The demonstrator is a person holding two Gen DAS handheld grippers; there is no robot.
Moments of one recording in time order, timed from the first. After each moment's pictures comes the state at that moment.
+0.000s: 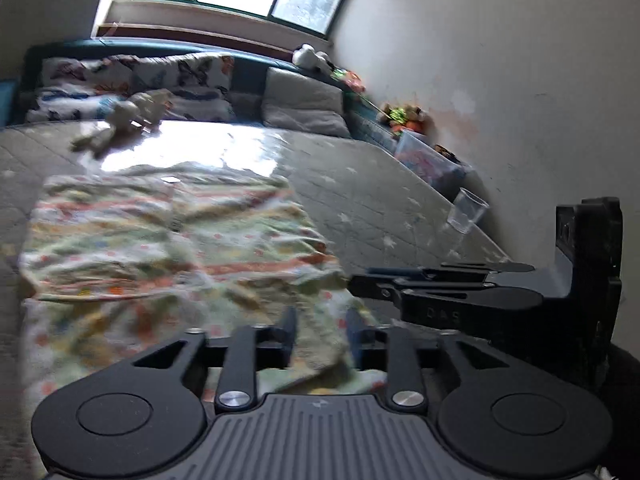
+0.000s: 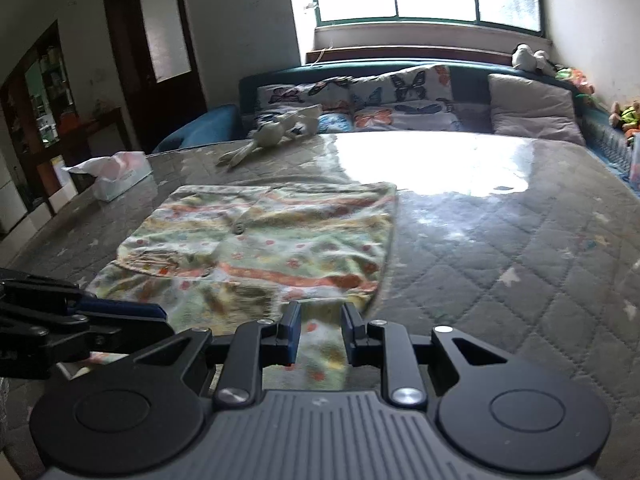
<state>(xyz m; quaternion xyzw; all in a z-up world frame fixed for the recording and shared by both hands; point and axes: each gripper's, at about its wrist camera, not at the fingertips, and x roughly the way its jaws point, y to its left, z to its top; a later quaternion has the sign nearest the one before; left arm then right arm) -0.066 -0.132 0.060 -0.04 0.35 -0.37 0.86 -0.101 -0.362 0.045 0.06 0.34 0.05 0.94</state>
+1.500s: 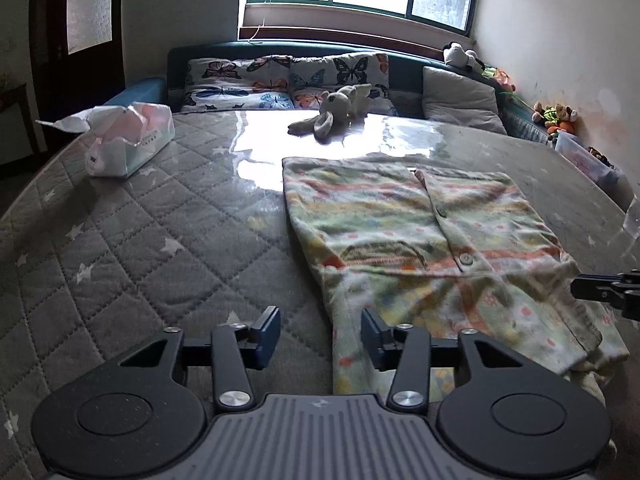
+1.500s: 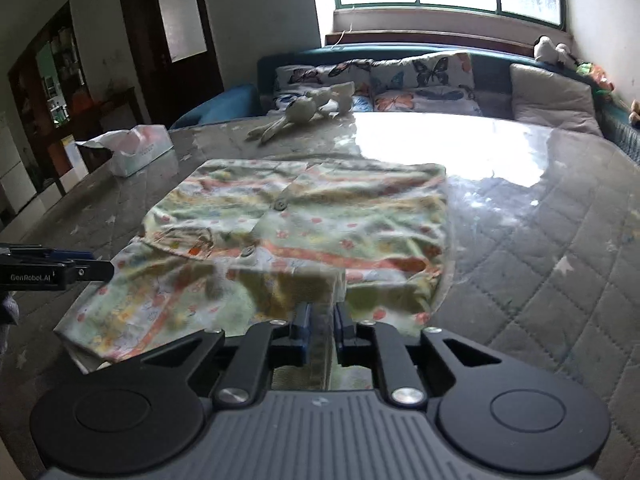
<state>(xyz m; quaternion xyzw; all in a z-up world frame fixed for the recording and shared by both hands) -0.024 -0.022 0.034 0.01 0.37 -0.15 0.92 -0.092 -0.324 0.037 0.04 0.35 0.06 0.93</state>
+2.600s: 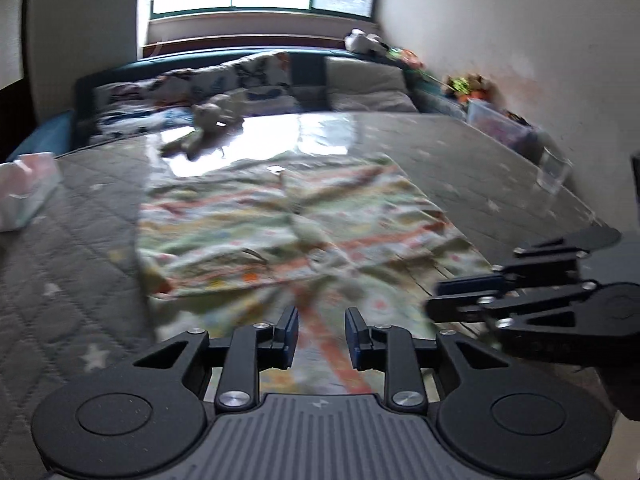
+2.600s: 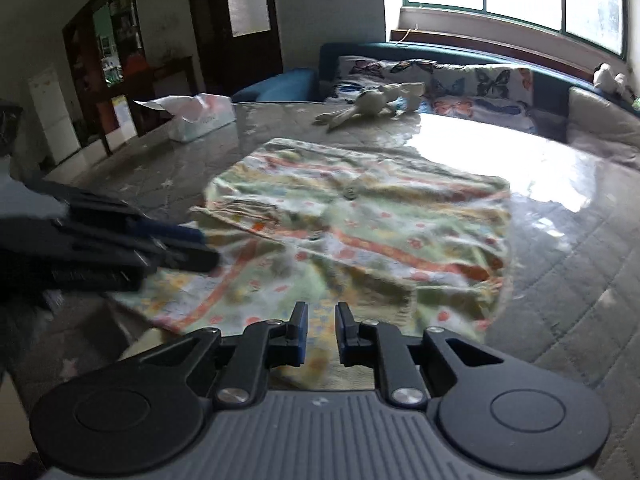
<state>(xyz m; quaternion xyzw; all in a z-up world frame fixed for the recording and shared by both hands) -0.055 -0.101 0.043 0.06 0.36 -0.29 0.89 -0.098 -0.290 0.034 -0.01 0.37 0.16 0.92</state>
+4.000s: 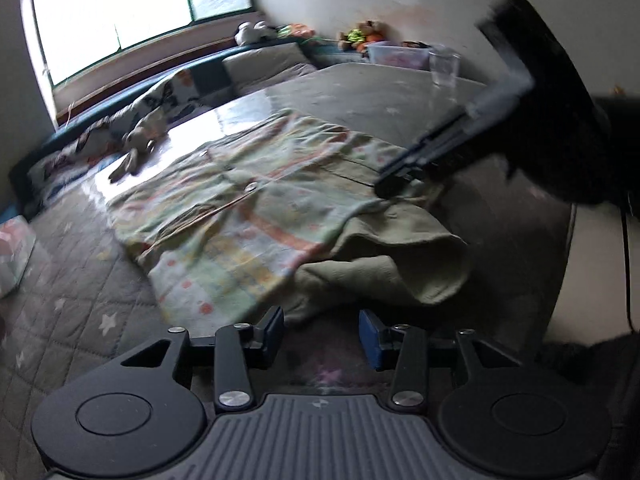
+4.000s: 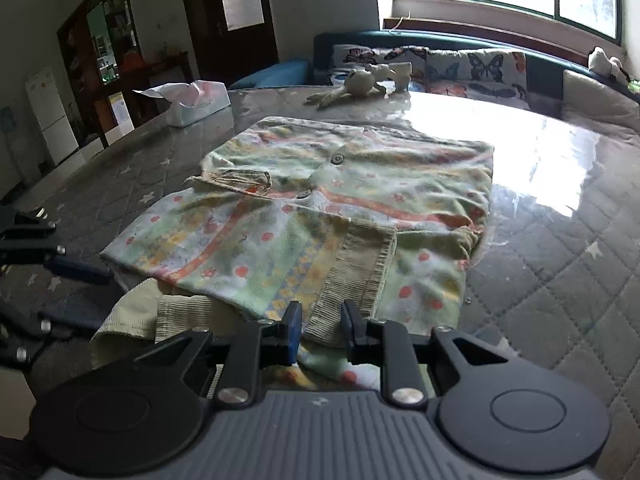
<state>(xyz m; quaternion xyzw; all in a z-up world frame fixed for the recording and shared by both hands) -0.145 -0.066 0.027 0.23 0.30 -0.39 0.84 -0.125 -0.311 0.023 0.00 0.38 0.15 0.91</state>
